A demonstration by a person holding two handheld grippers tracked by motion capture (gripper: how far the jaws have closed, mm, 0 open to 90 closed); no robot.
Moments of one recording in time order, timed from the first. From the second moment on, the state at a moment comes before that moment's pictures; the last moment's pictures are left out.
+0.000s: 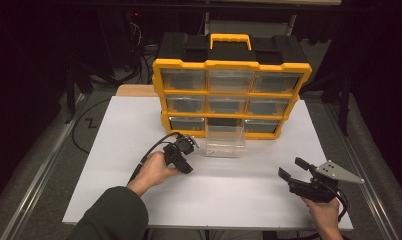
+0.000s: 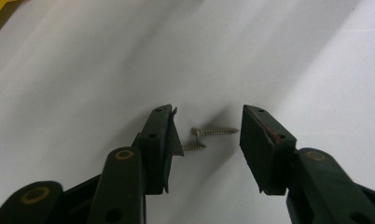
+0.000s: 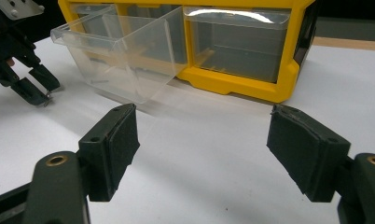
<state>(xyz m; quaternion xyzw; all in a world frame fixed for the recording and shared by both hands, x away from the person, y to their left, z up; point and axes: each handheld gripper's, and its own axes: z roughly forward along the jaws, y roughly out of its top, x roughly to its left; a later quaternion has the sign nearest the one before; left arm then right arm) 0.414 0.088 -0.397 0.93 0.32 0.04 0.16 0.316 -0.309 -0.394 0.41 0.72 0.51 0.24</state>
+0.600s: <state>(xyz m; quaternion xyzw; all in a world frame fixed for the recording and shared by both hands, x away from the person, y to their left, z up) 0.416 0.085 -0.400 0.94 0.31 0.04 0.14 0.316 -0.309 -0.394 0.41 0.72 0.51 0.24</state>
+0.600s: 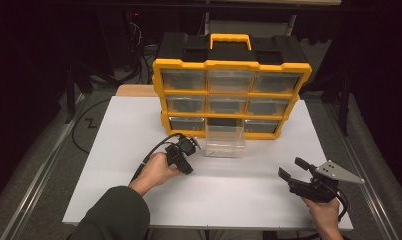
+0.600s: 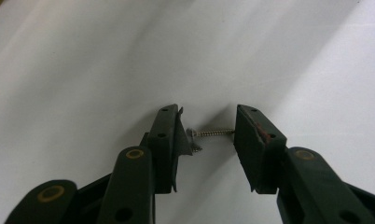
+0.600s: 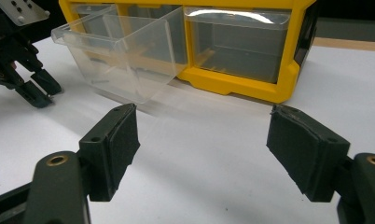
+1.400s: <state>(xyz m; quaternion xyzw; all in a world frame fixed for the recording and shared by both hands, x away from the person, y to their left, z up) 0.416 0.082 -0.399 0.94 0.30 0.03 0.14 0.316 -0.309 -0.394 0.41 0.72 0.51 0.24</state>
